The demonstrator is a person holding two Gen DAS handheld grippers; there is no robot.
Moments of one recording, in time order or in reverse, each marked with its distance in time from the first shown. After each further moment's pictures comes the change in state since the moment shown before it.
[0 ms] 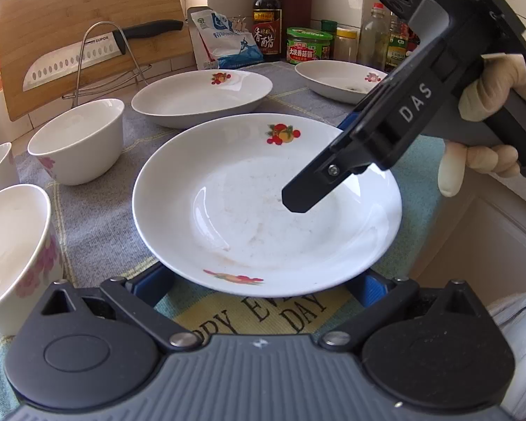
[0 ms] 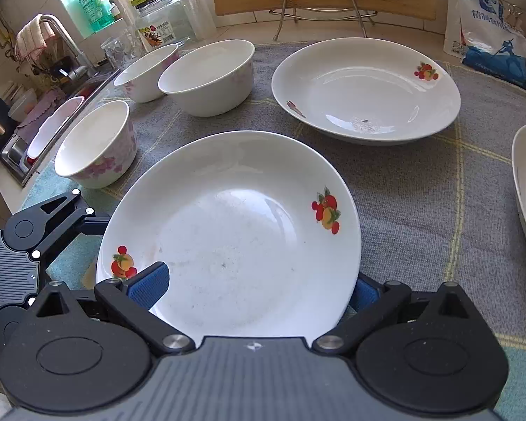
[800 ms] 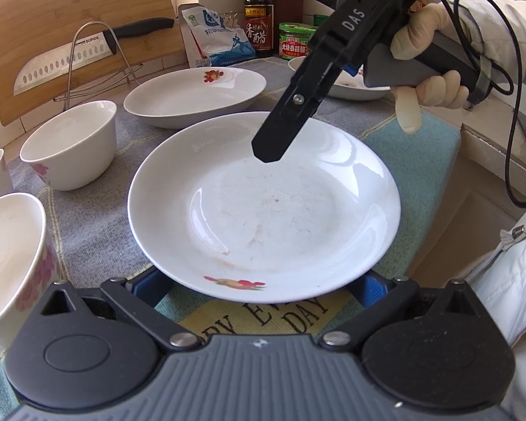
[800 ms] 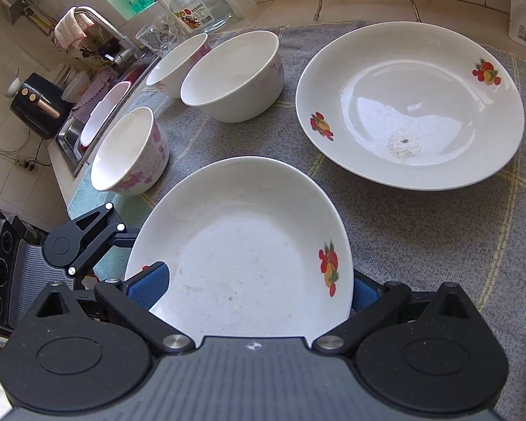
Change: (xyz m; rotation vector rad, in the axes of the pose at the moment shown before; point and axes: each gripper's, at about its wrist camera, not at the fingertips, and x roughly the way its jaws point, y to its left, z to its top) left arm 0.006 0.002 0.007 0.027 0.023 -0.020; right arm 0.017 -0.038 0.053 -0.017 0.156 0.265
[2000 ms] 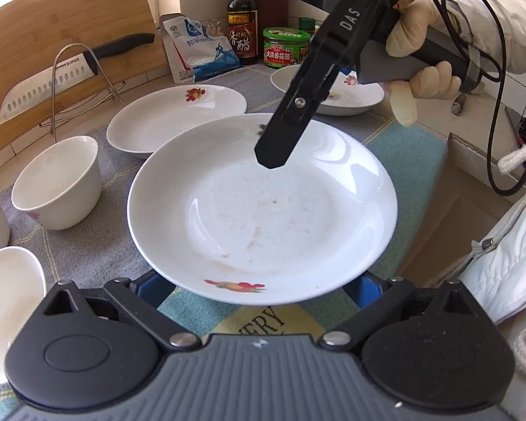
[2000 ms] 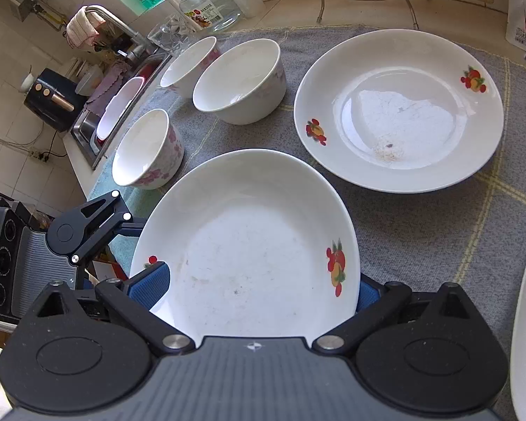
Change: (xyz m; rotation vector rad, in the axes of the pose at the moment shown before) left arm -0.006 -0.013 0.035 0.036 0.026 -0.018; right arm -0.035 -0.009 0.006 -0.009 0.043 0.043
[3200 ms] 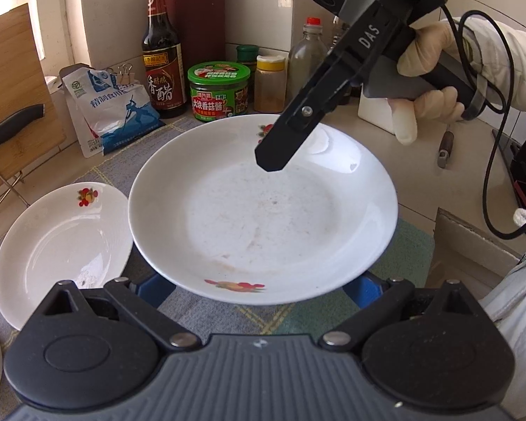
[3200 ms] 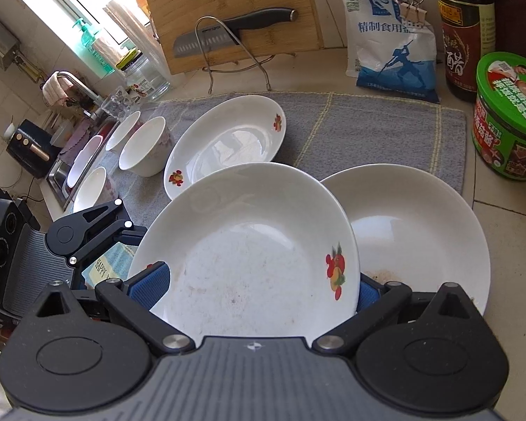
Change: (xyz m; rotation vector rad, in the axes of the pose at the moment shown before) left arm 0.102 -0.072 0.125 0.074 -0.036 -0.104; right arm -0.136 -0.122 -0.044 0.061 -0.176 -0.093
